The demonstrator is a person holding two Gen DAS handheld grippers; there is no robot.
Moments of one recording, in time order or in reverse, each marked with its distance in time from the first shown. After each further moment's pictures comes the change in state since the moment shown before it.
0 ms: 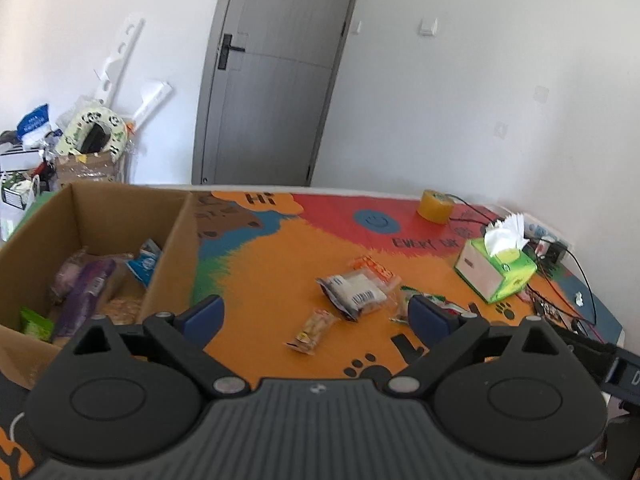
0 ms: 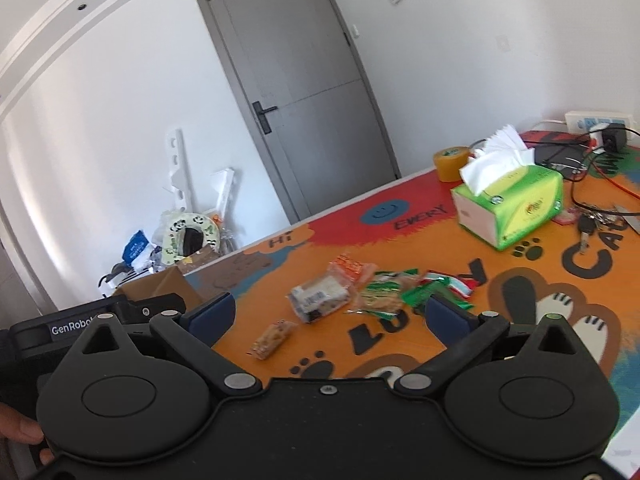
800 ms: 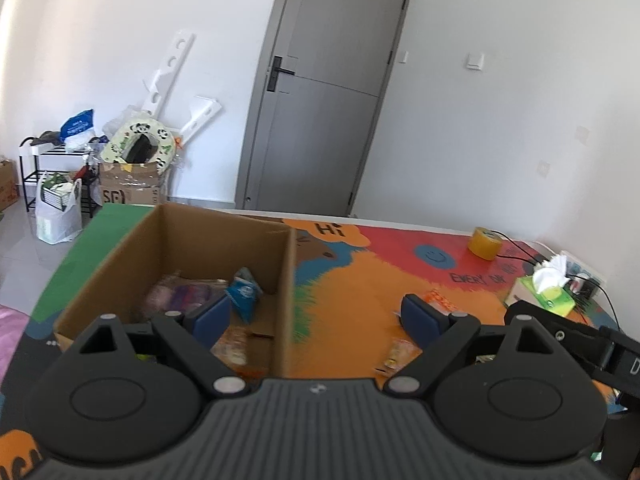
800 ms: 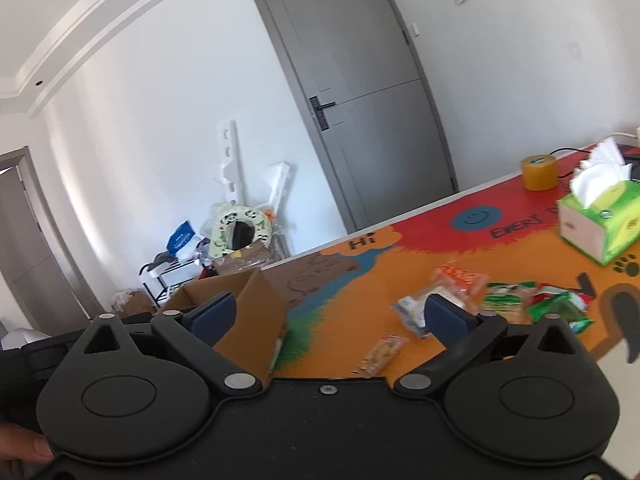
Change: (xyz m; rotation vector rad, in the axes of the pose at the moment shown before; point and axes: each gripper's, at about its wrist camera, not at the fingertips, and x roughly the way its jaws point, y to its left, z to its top) left arm -0.035 0.064 0.014 -0.061 -0.077 0.094; right arm 0.031 0.081 0.001 -0.065 -0.001 0.128
